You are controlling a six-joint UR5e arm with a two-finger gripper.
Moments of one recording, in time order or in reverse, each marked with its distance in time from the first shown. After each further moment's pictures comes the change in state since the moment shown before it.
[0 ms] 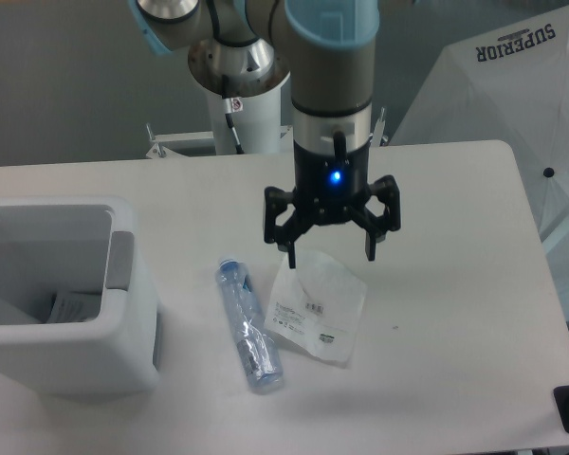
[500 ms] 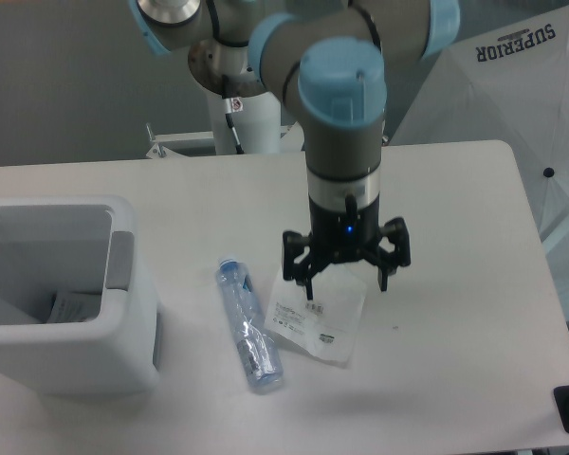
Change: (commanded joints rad) arm -0.021 -0.092 -0.130 0.236 0.054 -0.012
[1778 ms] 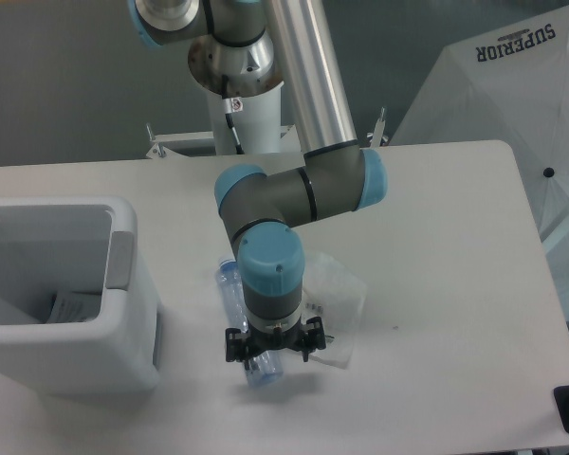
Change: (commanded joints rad) arm -0.137 -0.241 -0.020 0.048 0.002 -0.181
